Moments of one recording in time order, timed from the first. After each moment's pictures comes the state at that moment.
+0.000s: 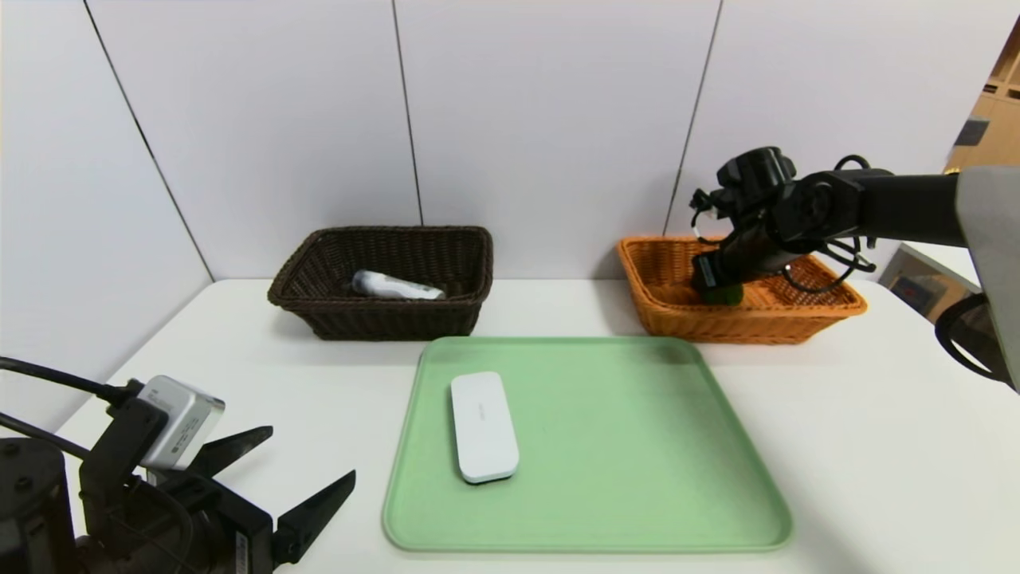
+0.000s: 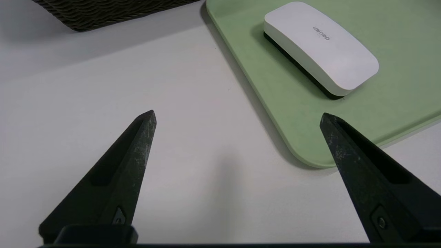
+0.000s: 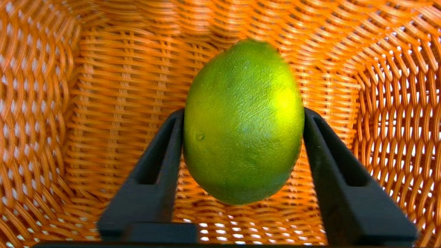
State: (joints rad) left arm -0.59 1.21 -0.16 -0.73 0.16 -0.07; right arm 0.14 2.25 -1.94 0.49 -0.23 -0.12
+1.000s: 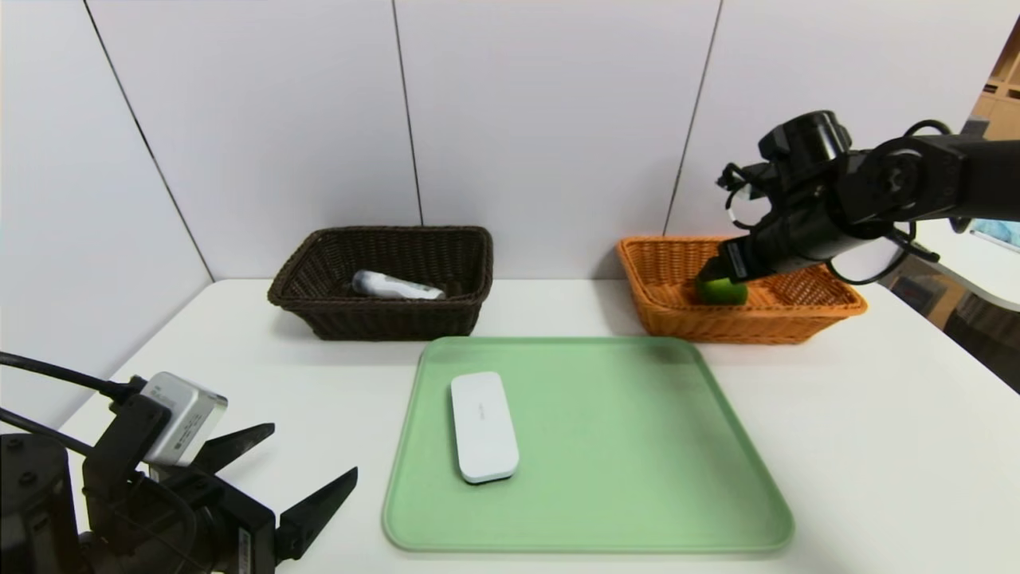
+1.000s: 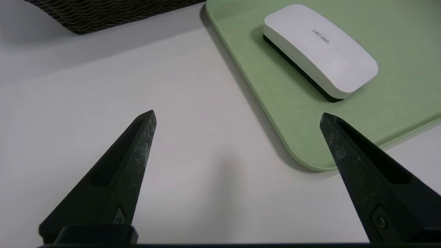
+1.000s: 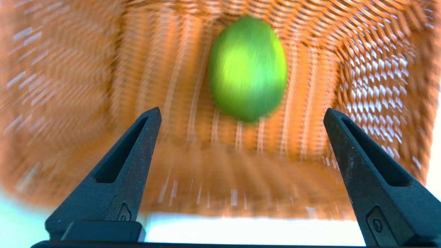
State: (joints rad) left arm -0.59 1.21 -0.17 -0.74 0.16 -0.07; right arm 0.16 2.01 -1.73 0.48 -0.19 -0.12
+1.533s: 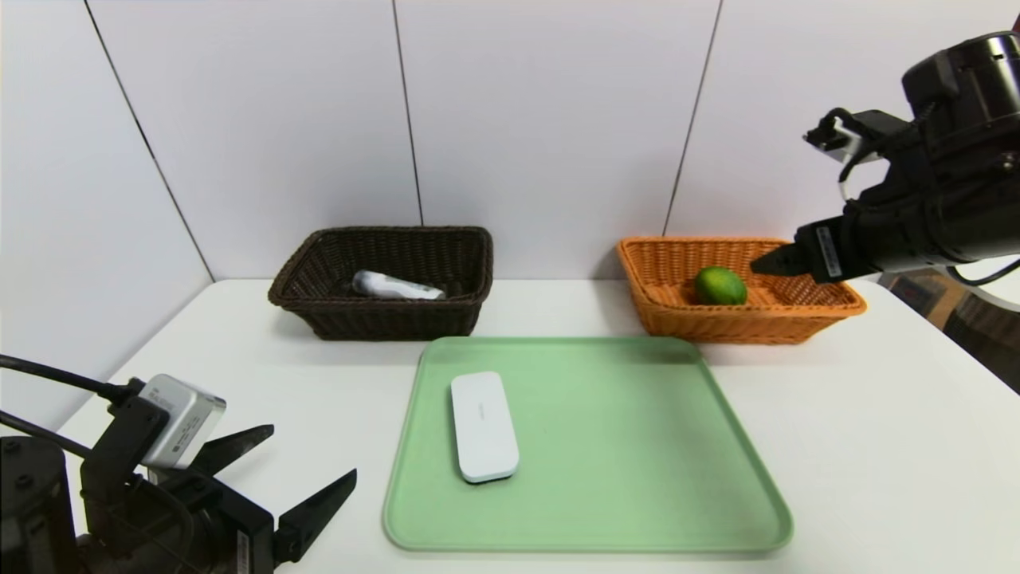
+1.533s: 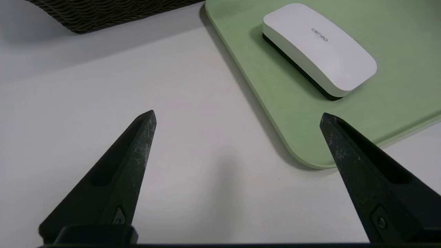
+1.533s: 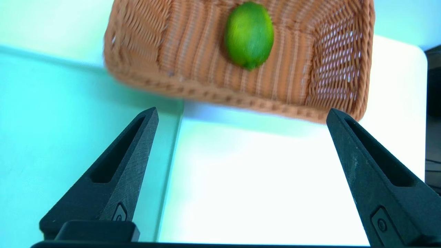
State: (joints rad) left arm -0.59 1.21 -0.16 -0.73 0.16 -0.07; right arm 0.22 1.61 -1.41 0.45 -0.17 -0.11
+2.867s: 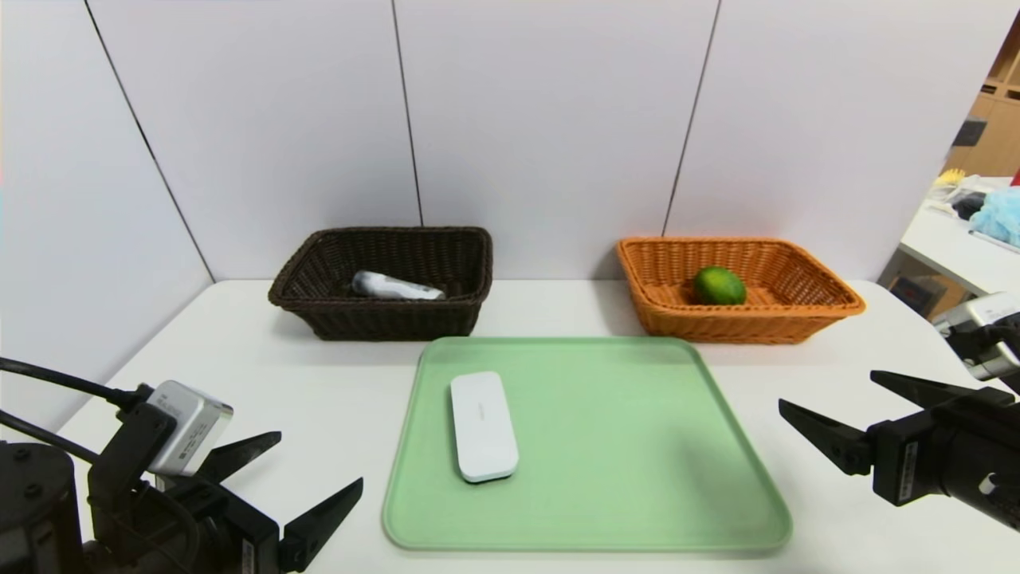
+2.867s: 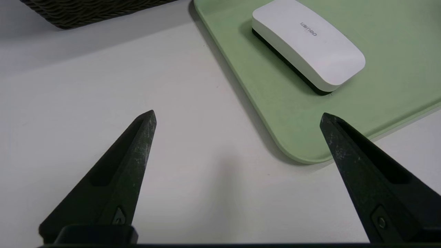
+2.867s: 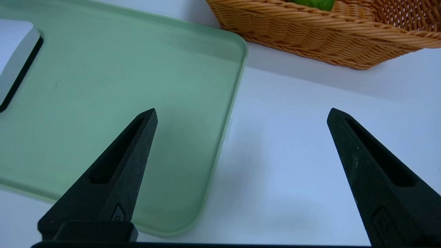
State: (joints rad) left arm -0.62 1.22 -0.16 -0.74 0.16 -0.09; right arm 0.38 1.16 -0.38 -0.42 -0.16 -0.02
